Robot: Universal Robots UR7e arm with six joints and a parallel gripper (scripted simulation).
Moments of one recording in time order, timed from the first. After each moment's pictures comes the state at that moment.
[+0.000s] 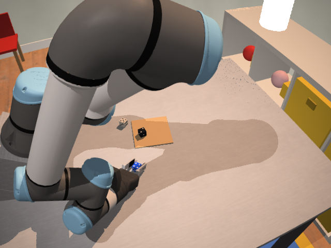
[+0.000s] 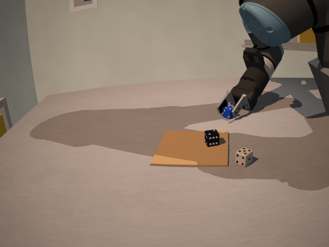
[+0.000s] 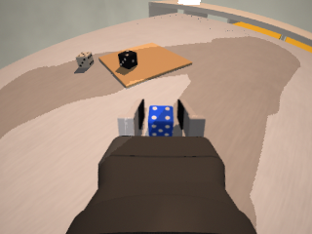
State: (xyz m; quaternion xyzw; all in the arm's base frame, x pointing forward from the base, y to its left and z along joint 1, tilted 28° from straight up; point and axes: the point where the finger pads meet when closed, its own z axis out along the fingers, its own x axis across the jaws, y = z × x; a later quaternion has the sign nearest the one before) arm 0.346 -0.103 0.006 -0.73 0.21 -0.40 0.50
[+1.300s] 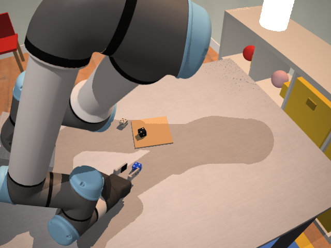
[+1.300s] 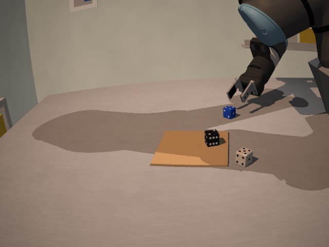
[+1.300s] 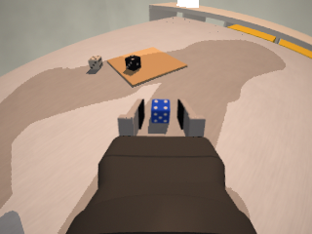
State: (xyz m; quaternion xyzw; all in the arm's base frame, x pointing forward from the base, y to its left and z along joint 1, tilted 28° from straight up) arm 0.304 -0.131 0.018 -0.73 0.21 -0.40 0.51
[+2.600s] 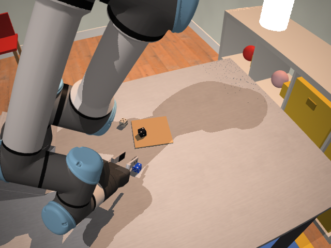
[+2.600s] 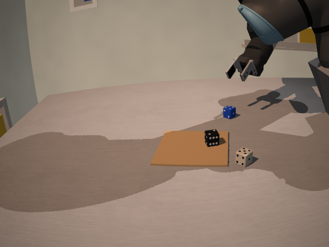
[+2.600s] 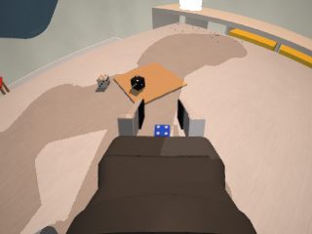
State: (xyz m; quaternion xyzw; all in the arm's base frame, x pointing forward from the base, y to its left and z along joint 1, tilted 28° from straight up) arm 0.278 -0.124 0.068 -0.74 0.21 -0.39 0.50
